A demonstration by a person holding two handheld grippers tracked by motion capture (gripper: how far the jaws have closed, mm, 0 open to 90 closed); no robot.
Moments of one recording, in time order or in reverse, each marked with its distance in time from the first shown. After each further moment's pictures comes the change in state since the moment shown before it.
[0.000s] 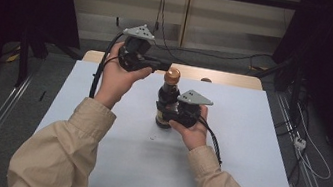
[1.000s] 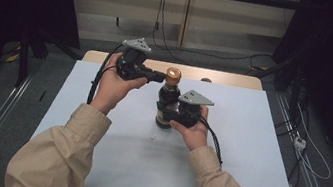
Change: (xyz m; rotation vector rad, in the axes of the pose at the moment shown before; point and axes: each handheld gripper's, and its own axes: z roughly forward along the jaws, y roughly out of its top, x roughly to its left) left arm 0.005 -0.023 0.013 0.091 -0.026 -0.010; right arm 0.000 -0.001 -0.001 -0.007 0.004 0.004
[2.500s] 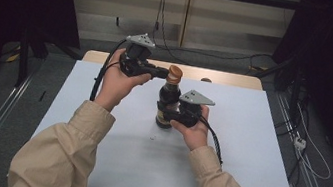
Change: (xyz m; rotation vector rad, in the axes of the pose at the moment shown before) left arm -0.001 0.012 0.002 -0.026 0.009 0.000; right arm -0.002 -0.001 0.000 -0.003 0.003 0.010
